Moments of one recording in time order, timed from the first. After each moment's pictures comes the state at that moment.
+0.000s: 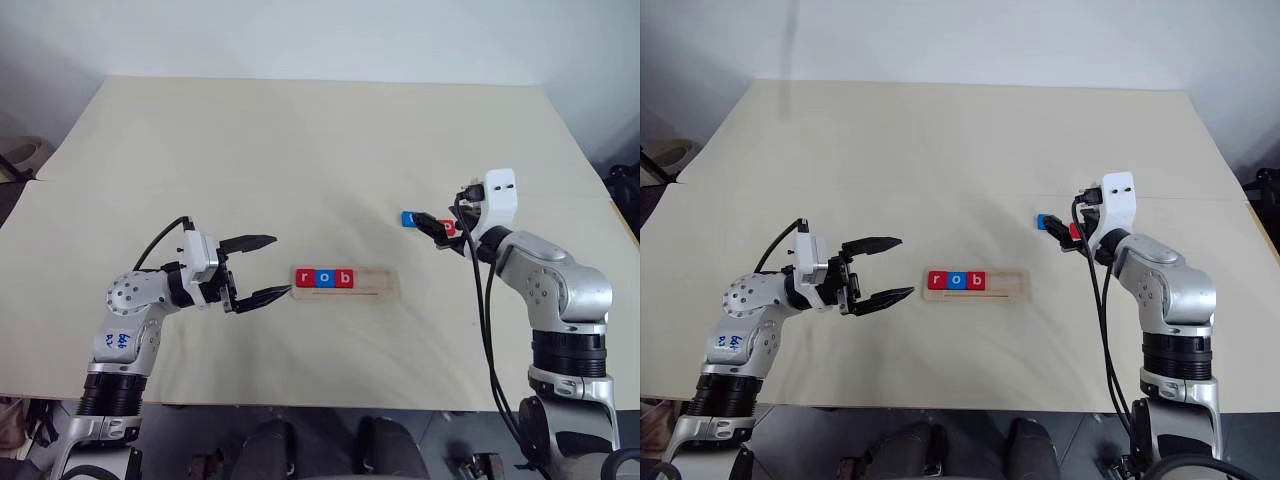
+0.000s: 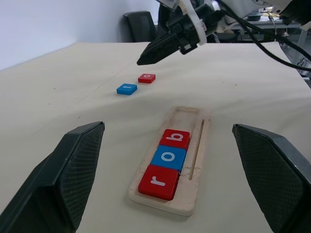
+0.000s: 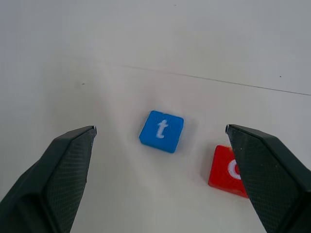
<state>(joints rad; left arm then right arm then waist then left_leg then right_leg) -0.34 0.53 0.07 0.04 -0.45 0.00 -1.10 -0.61 -0.46 -0.21 -0.03 0.37 0.90 0.31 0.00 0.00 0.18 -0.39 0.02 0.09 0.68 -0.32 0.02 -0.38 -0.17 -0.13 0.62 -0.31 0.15</state>
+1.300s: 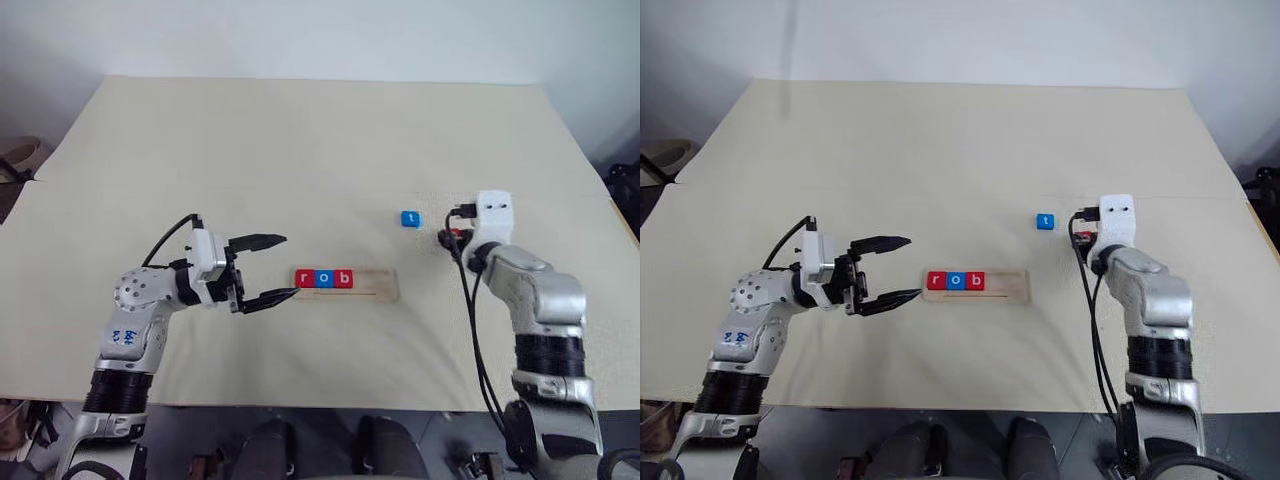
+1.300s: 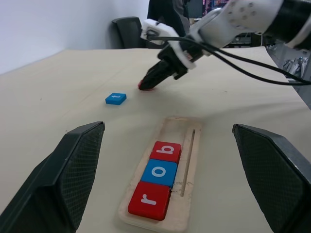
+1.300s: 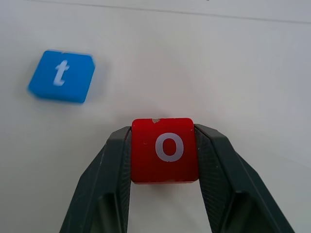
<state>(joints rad) -0.38 0.51 0.05 0.05 -0.45 0.01 -1.13 -0.50 -0.38 -0.24 -0.15 0.27 1.05 0.15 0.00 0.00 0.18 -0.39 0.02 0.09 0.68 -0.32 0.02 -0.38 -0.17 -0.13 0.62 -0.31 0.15</state>
